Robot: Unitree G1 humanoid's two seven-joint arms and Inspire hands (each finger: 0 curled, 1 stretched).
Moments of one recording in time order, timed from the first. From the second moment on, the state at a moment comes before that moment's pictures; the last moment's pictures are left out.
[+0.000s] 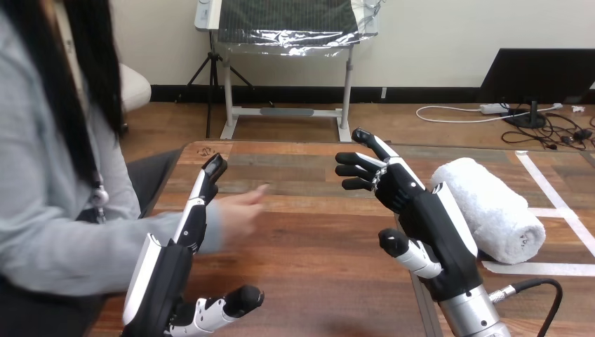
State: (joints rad) left arm 0.12 0.19 -0.03 0.54 0.12 -1.19 -0.03; right arm -0.24 -0.11 -0.02 0.90 0.14 -1.18 0.44
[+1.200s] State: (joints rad) left arm 0.12 0.19 -0.03 0.54 0.11 -1.19 -0.05; right arm -0.24 -0.11 -0.02 0.90 0.20 -1.18 0.49
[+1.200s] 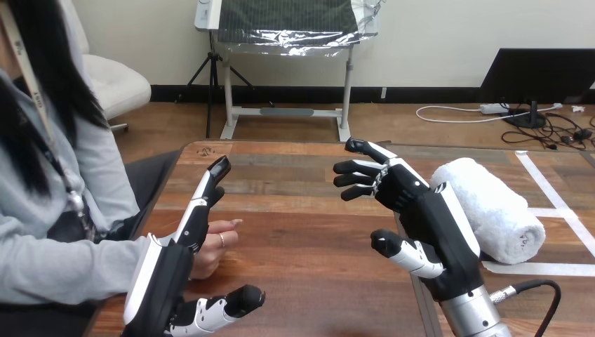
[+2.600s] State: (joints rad) left arm 0.12 0.19 -0.03 0.54 0.10 -1.19 -0.06; right arm -0.25 -0.13 -0.06 0.87 0.03 -1.13 0.30
